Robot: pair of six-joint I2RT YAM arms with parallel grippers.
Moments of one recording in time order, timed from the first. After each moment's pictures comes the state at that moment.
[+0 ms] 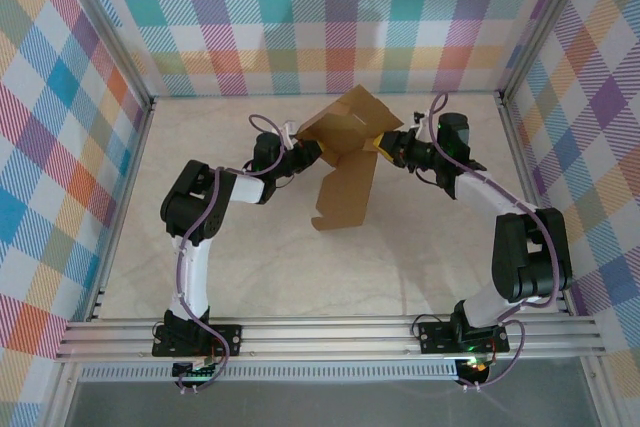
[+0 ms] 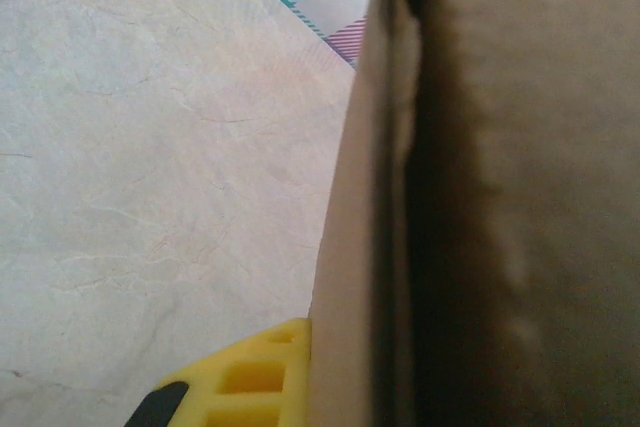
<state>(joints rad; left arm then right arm) -0.38 2.15 1.13 0.78 0.50 -0.96 0.16 1.56 0.97 0.17 -0.83 0.94</state>
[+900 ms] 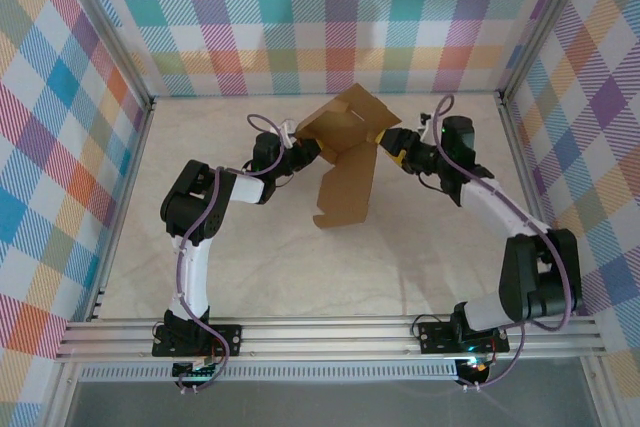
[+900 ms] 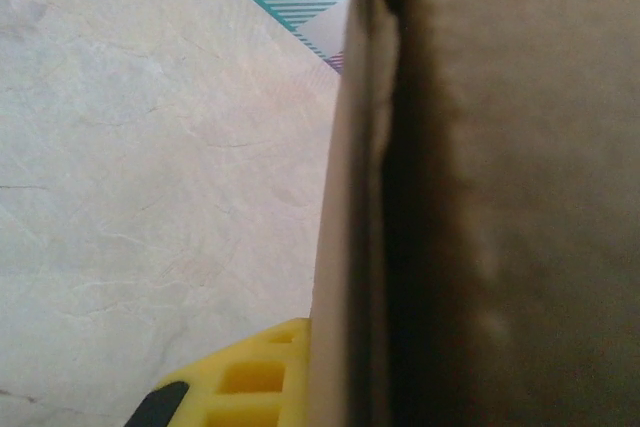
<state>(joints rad) -0.37 2.15 1.13 0.81 0.47 -0.96 0.16 1.41 0.91 0.10 -0.68 0.87</state>
